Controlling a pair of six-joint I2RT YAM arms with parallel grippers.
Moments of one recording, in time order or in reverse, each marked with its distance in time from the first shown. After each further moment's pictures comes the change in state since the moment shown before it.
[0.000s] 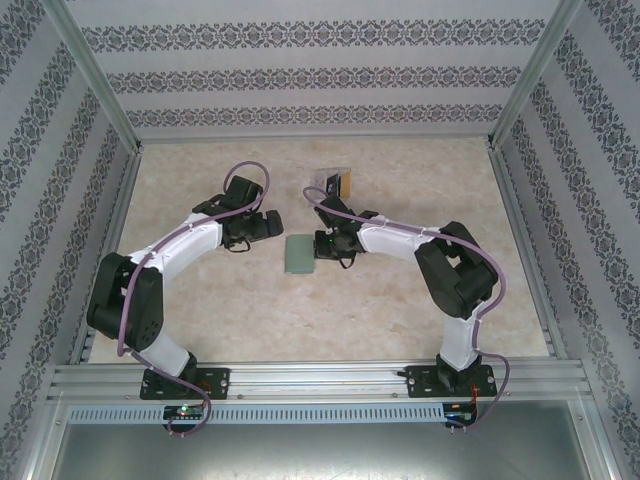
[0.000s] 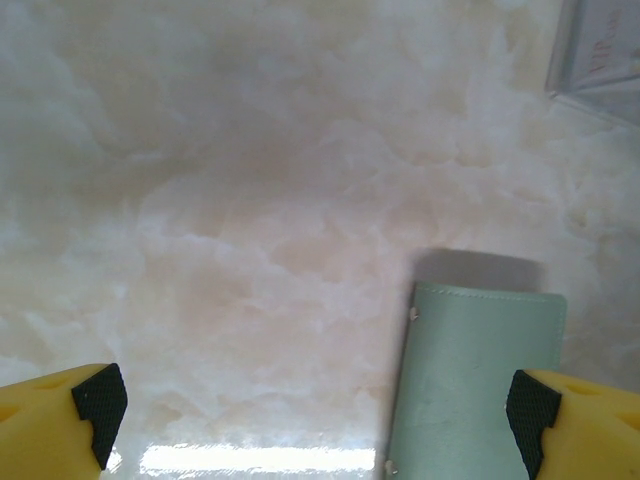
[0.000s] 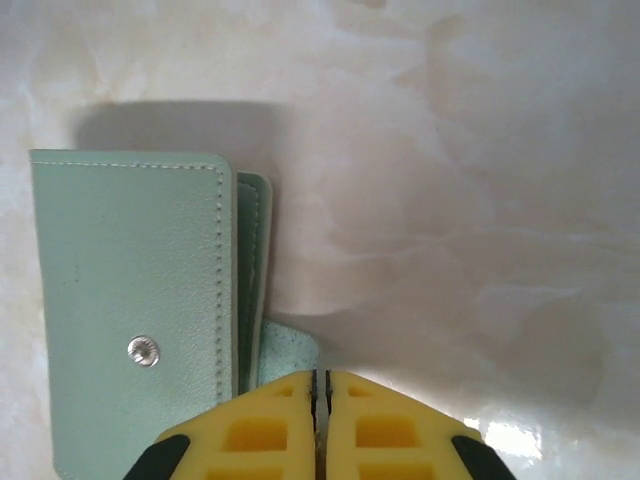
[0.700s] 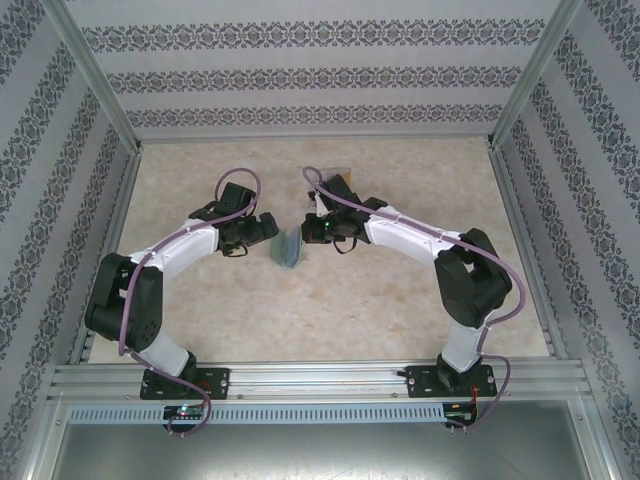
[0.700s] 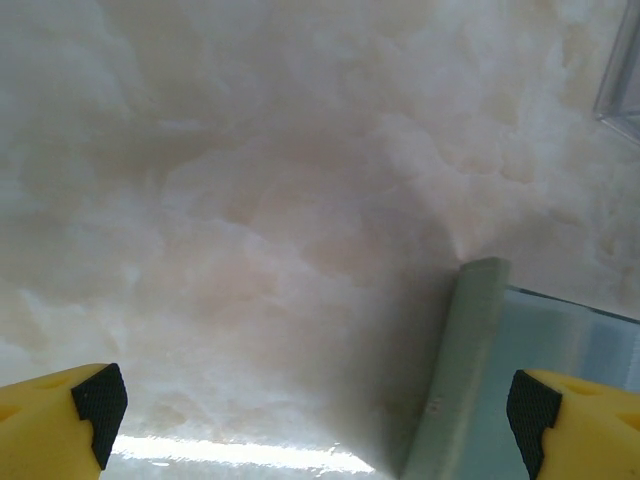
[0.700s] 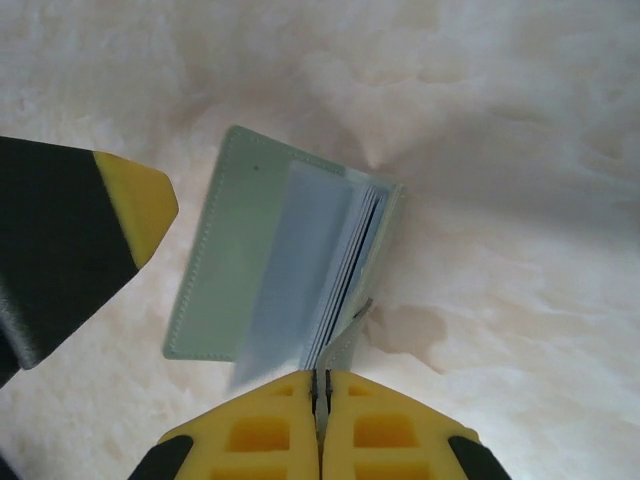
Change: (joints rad) left arm 0.040 -0.019 -0.089 0.085 0.024 -0.102; right arm 0.001 -0.062 0.110 0.015 -0.202 -0.085
